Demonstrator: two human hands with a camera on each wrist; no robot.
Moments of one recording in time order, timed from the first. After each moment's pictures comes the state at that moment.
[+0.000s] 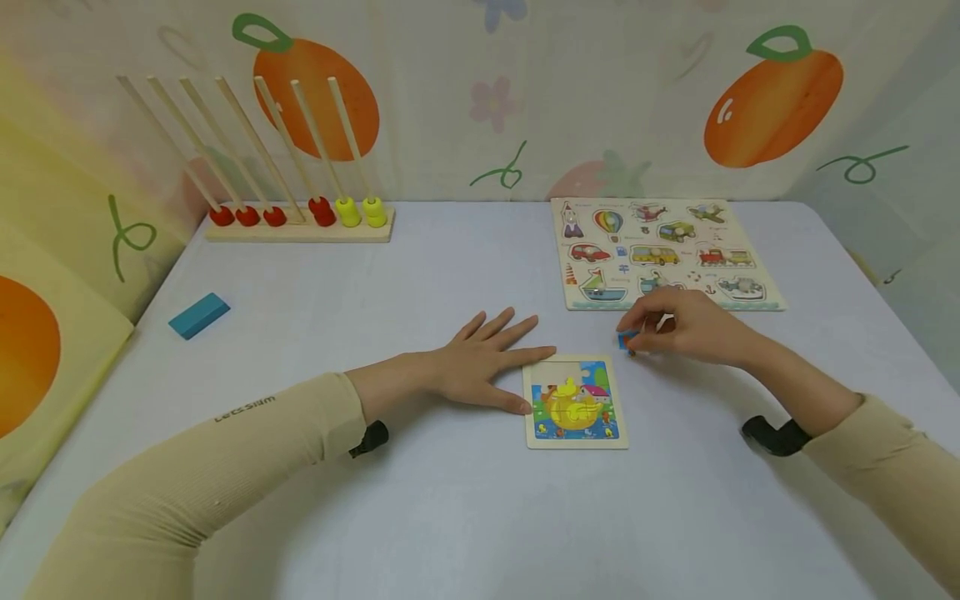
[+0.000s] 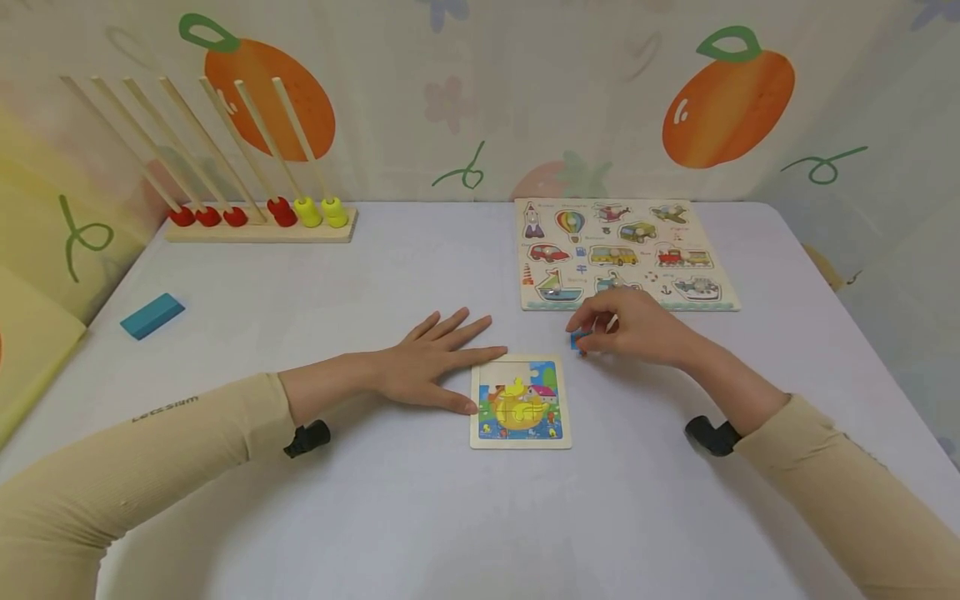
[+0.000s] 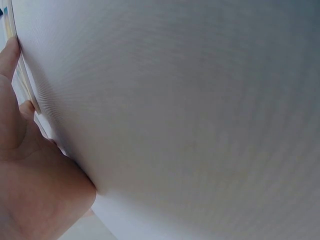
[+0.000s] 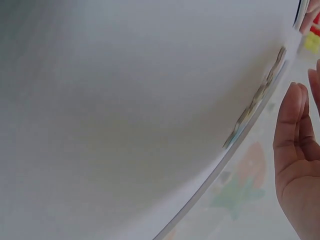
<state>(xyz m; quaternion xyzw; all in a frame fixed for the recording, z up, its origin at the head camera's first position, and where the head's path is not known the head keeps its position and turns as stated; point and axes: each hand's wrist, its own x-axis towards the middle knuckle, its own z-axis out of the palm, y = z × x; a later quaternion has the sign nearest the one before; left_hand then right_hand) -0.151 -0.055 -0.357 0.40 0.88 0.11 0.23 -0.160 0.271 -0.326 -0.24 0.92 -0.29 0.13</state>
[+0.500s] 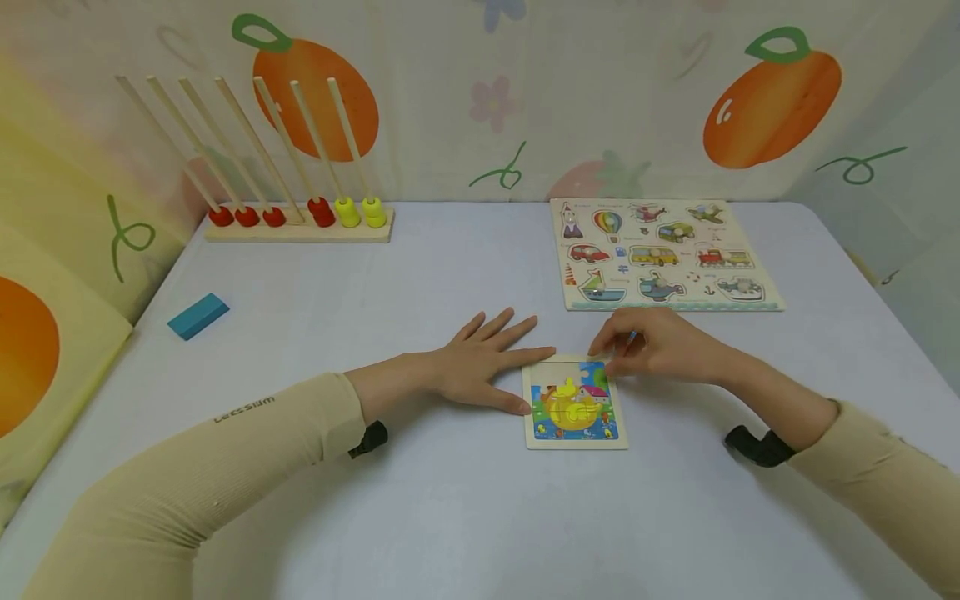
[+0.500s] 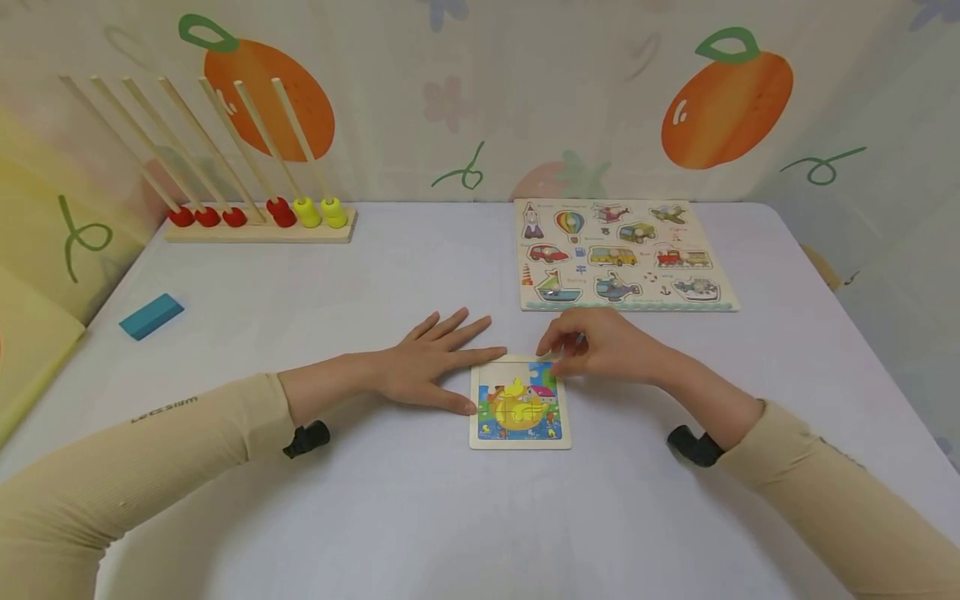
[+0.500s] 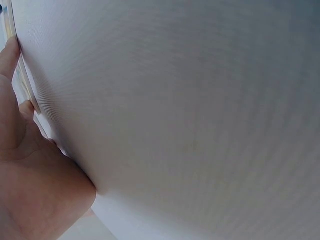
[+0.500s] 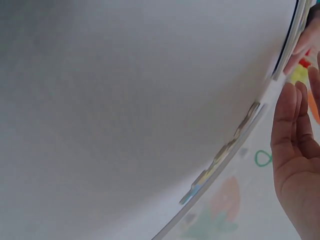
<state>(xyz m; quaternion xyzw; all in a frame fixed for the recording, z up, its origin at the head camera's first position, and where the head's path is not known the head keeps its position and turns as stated) -0.151 -0.054 -0.358 0.40 0.88 0.11 0.24 -0.144 0.240 -0.327 -0.28 0.89 -0.31 0.16</state>
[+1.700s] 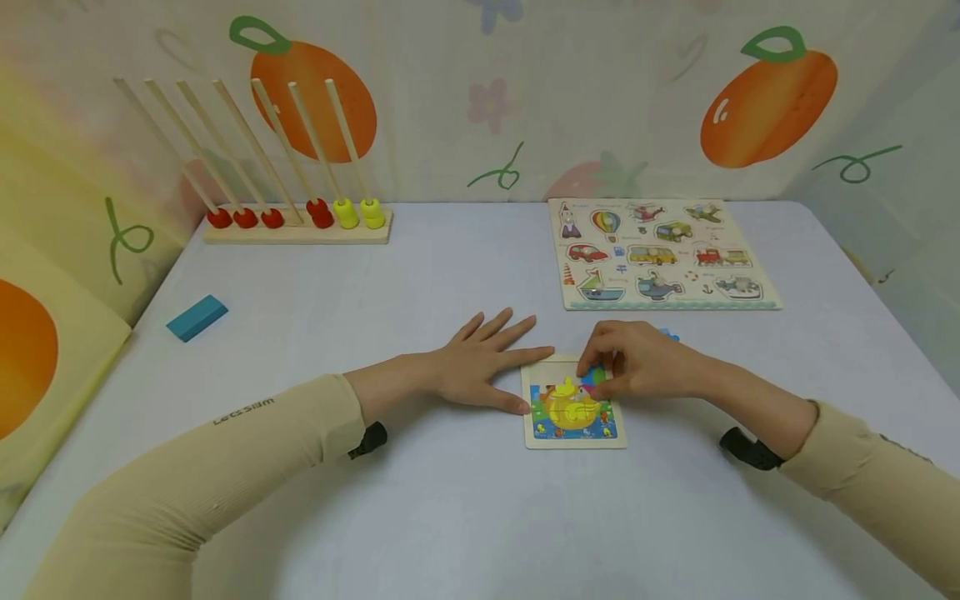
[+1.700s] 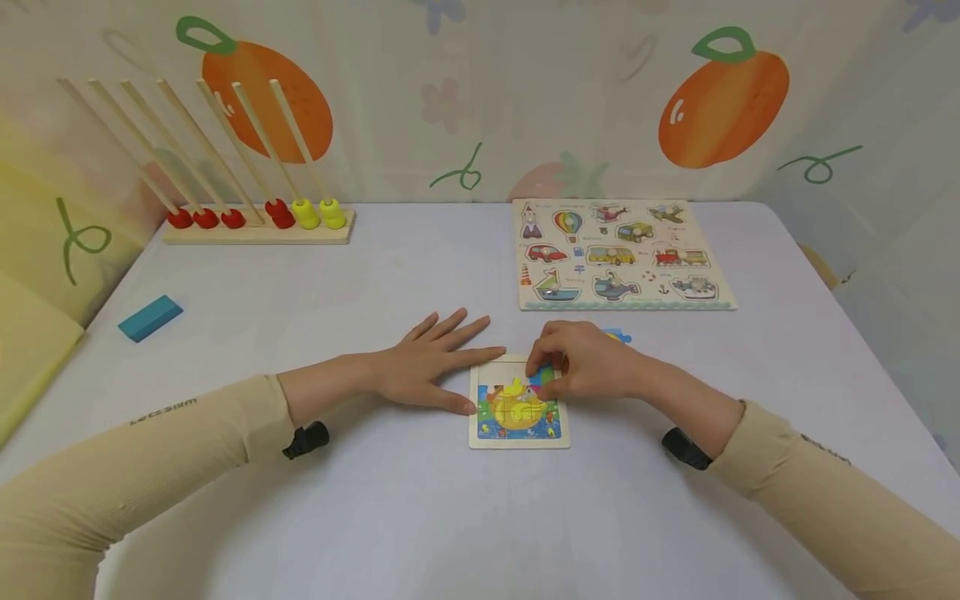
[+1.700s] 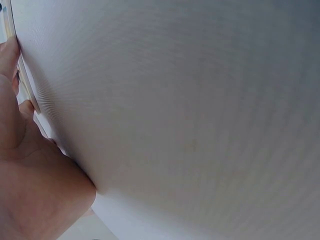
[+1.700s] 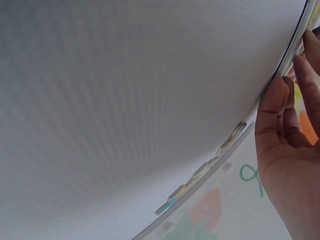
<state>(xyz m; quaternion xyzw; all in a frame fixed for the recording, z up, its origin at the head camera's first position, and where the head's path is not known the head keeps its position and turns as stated) -0.151 -0.055 -0.357 0.41 0.88 0.10 0.23 -0.137 0.223 -0.339 -0.32 0.89 -0.26 0.17</state>
